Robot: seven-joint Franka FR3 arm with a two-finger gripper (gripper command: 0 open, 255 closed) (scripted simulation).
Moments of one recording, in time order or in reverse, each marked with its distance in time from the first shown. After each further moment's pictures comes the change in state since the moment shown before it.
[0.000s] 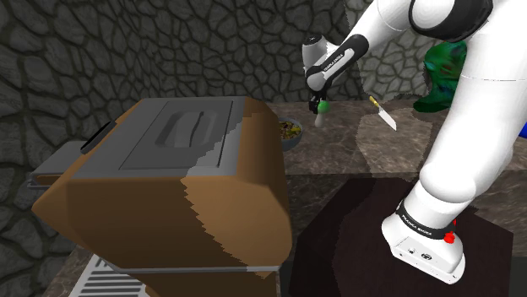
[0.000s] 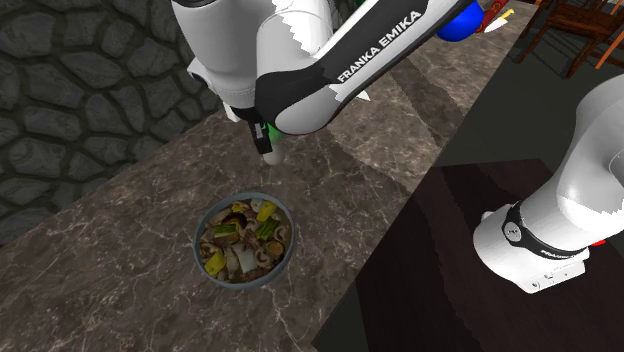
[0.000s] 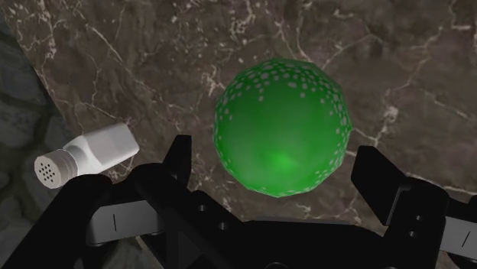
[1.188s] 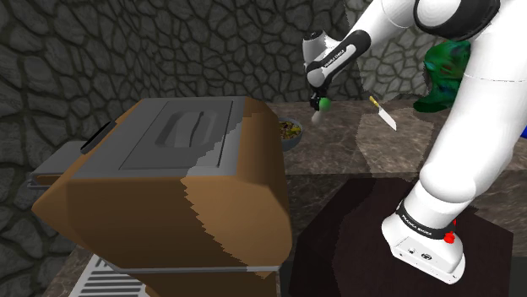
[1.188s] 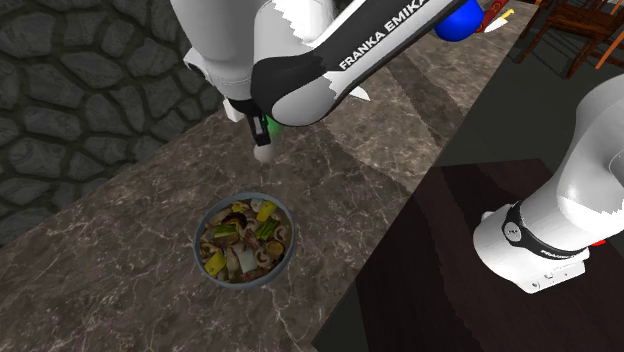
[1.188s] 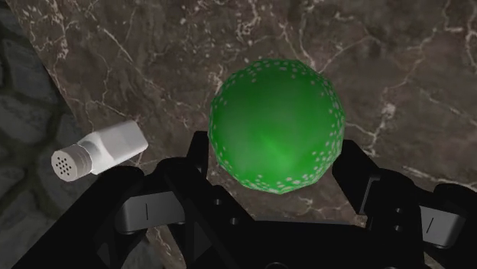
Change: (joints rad) arm 0.000 -0.025 0.002 0.009 0.009 -0.032 -0.017
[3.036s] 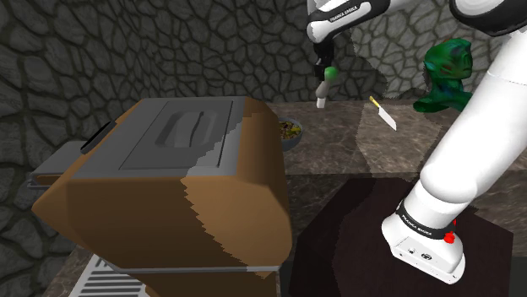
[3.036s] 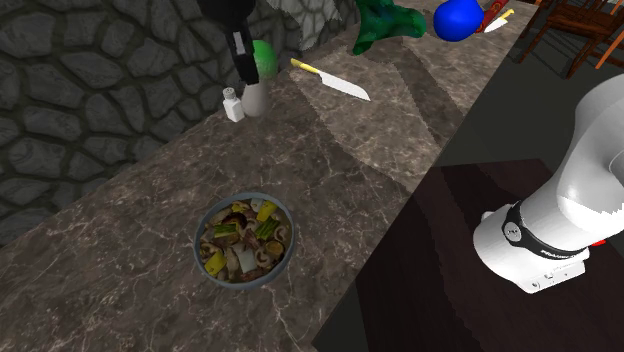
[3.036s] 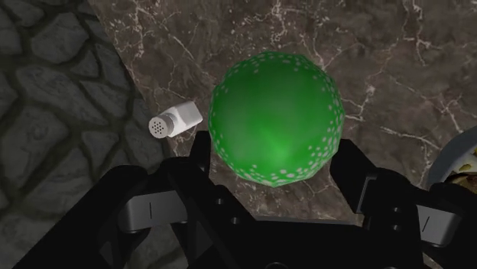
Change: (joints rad) arm 0.013 -0.162 0.017 0.176 0.067 -0.323 -0.129
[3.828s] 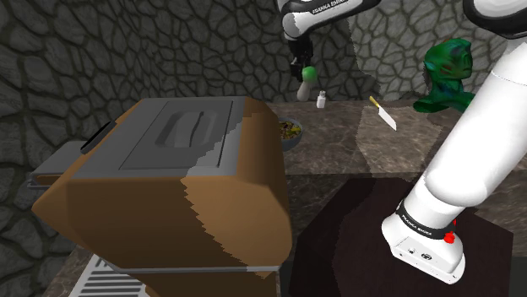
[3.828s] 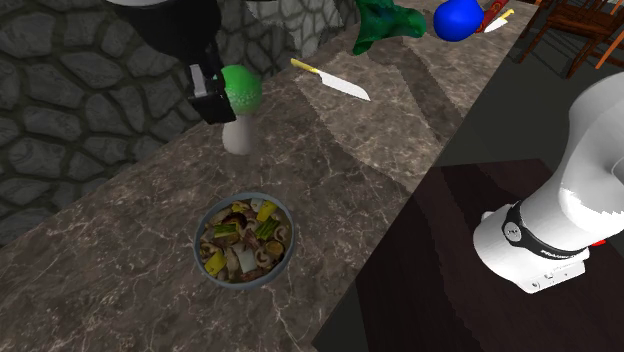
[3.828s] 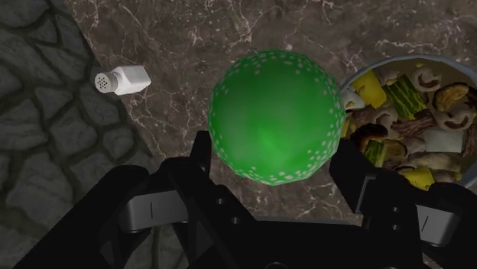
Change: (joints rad) arm 0.124 -0.027 0.119 0.057 0.005 -0.165 0.194
